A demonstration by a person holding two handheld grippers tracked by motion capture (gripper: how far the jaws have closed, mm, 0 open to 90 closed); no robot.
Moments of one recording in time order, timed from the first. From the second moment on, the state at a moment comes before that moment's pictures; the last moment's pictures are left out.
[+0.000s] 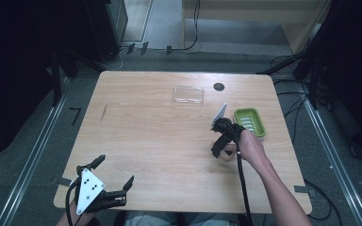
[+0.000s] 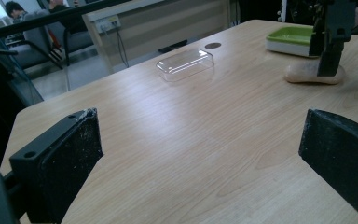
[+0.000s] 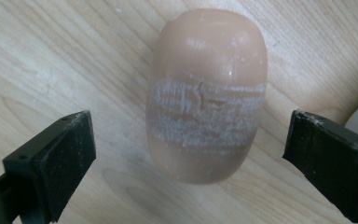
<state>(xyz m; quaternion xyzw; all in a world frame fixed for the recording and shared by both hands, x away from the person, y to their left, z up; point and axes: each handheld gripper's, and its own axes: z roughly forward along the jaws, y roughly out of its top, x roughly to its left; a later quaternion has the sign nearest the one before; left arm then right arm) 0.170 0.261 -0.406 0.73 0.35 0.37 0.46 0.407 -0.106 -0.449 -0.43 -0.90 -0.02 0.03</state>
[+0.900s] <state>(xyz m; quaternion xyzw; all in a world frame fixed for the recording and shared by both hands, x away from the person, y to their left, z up) 0.171 0.262 -0.406 0.73 0.35 0.37 0.46 0.416 -0.105 -0.468 -0.43 -0.90 -0.01 0.02</state>
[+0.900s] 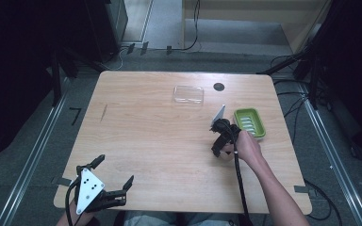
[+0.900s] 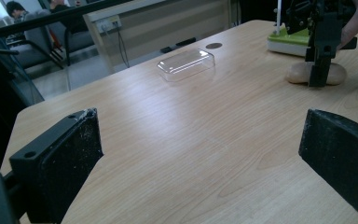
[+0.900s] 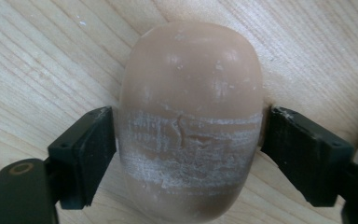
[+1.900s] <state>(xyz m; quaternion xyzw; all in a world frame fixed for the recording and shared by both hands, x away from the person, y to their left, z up) 0.169 0.262 -0.406 0.72 0.35 0.38 0.46 0.412 -0.102 -0.465 -0.42 -0.91 0.00 0.01</state>
